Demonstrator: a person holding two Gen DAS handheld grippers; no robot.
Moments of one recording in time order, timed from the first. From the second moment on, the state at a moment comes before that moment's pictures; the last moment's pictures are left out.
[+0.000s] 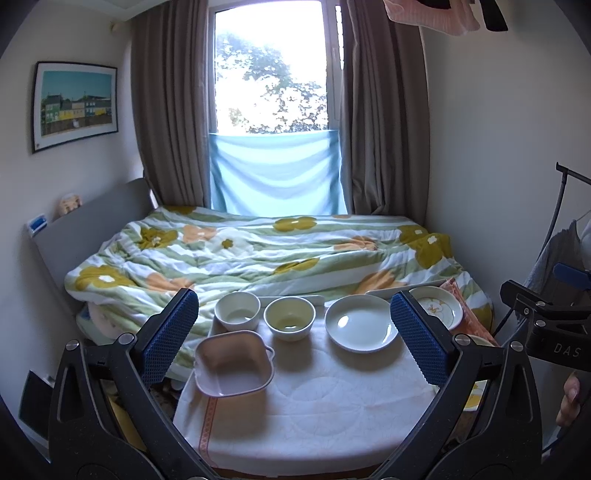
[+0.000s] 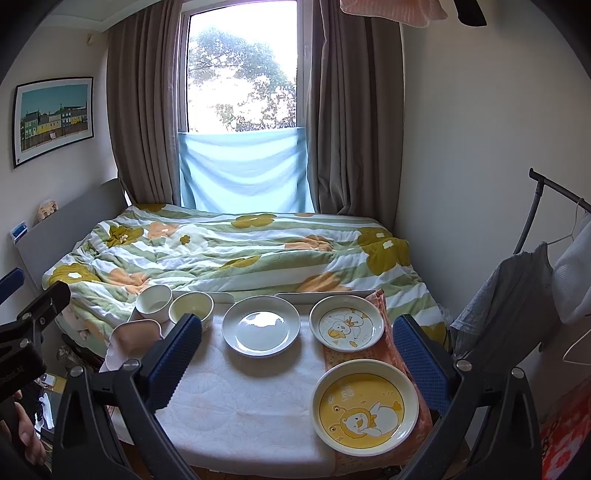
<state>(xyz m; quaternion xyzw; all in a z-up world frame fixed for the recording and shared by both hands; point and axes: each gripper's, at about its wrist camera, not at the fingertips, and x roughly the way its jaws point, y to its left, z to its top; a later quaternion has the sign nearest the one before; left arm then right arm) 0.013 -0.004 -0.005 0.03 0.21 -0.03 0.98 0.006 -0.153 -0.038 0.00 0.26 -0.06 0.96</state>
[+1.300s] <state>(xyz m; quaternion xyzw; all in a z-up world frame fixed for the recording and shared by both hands) 0.031 0.006 -0.010 0.03 0.24 -0.05 0.97 0.004 -0.151 -0.047 0.02 0.27 -0.06 0.96</state>
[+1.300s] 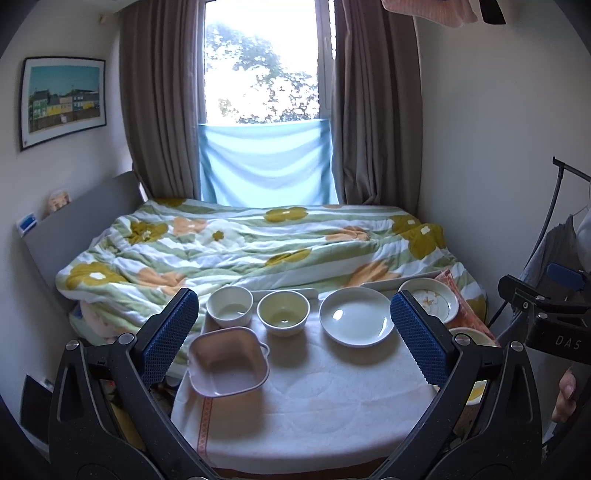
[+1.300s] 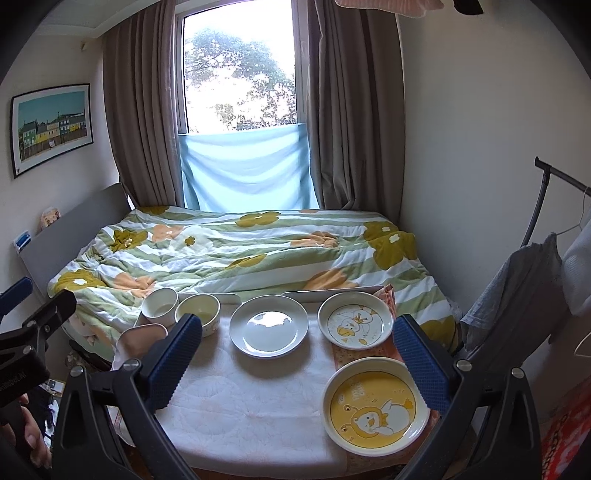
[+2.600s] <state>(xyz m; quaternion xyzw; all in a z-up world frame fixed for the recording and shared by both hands) 0.169 -0.228 -0.317 0.05 0.56 -0.27 0.78 0.020 -0.399 -0.299 0.26 0.45 -0.07 0.85</state>
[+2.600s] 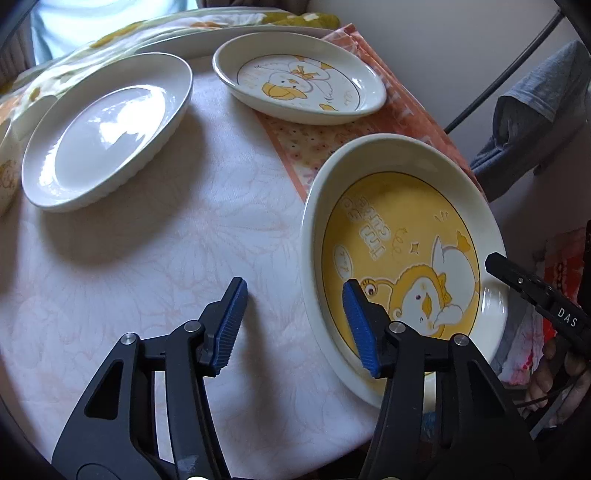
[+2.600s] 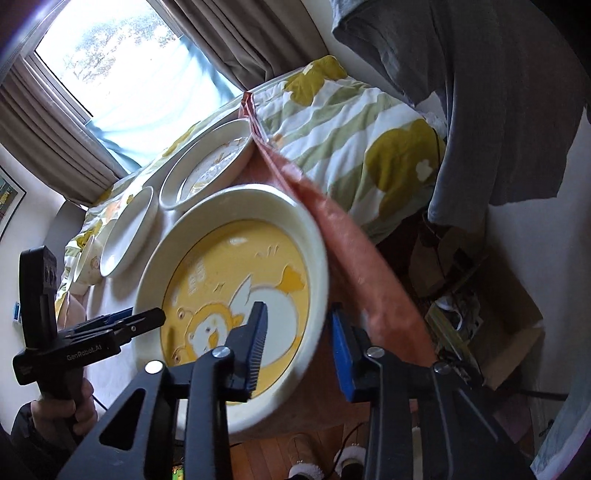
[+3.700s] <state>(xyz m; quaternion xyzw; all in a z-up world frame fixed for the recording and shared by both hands) 0.150 -0.222 -0.282 0.12 0.49 -0.24 0.83 0.062 -0.366 -0.292 0.08 0.47 -0.02 0.88</state>
